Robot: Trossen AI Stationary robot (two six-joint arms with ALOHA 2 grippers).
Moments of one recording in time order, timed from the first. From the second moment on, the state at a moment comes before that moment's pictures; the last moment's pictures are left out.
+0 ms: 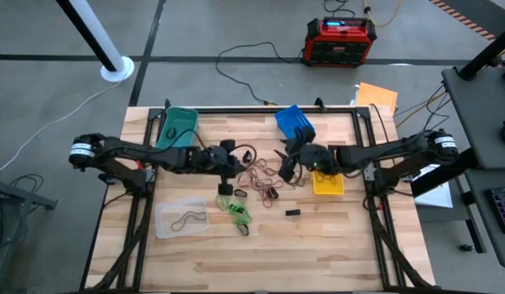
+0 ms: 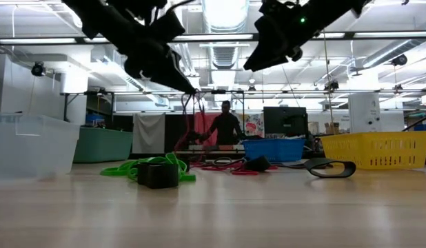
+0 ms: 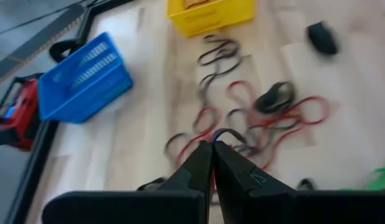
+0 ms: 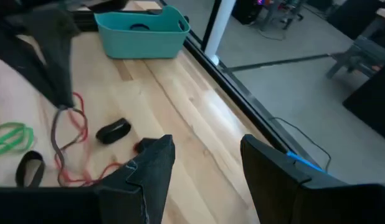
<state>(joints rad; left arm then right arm) 0.05 1.42 0.83 -0.05 -0.15 0.31 -0.02 1.36 0.88 -0.02 0.54 0.04</state>
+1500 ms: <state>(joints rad) 0.19 1.52 0.79 -0.21 -0.02 0.13 -0.14 1.46 0.83 0.01 0.07 0.13</state>
